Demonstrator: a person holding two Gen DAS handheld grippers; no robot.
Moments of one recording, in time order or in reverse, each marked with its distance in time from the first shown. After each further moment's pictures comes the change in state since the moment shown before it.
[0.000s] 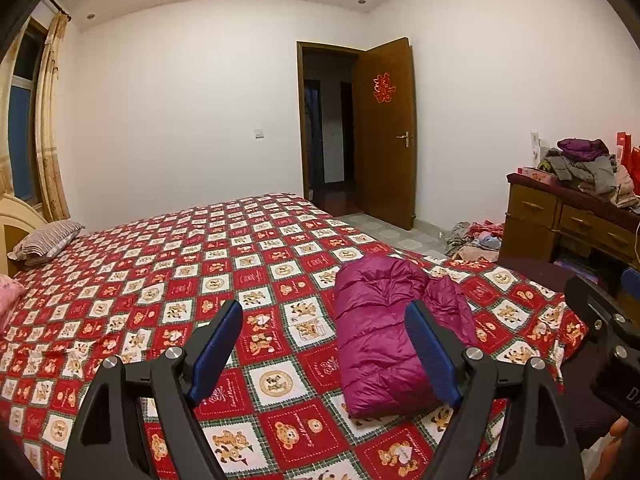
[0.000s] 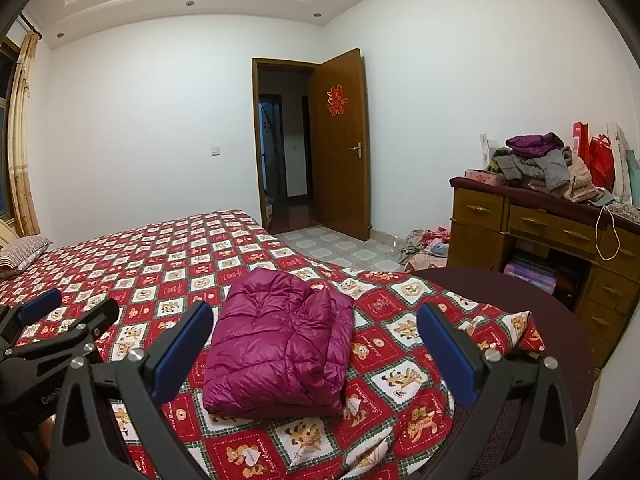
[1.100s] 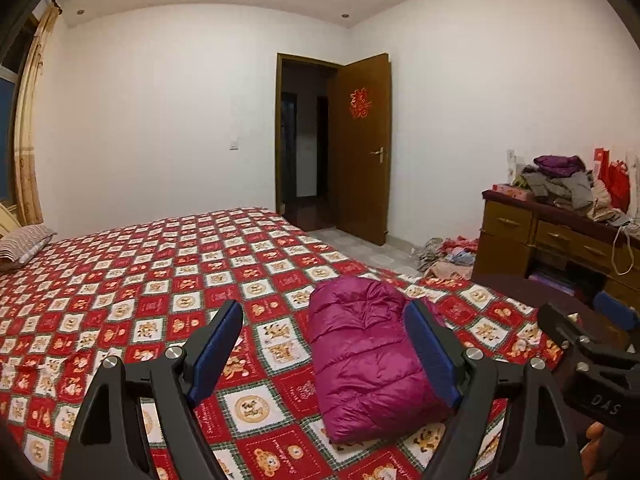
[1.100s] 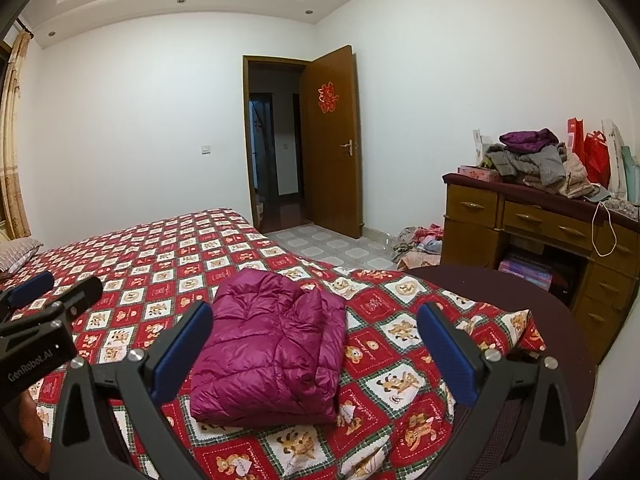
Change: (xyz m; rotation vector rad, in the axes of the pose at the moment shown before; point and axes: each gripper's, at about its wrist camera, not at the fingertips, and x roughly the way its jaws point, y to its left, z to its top) left arm 0.012 0.008 0.010 -0.021 -0.061 -0.142; right arm 0.015 -0.002 0.000 0.015 0.012 -0.035
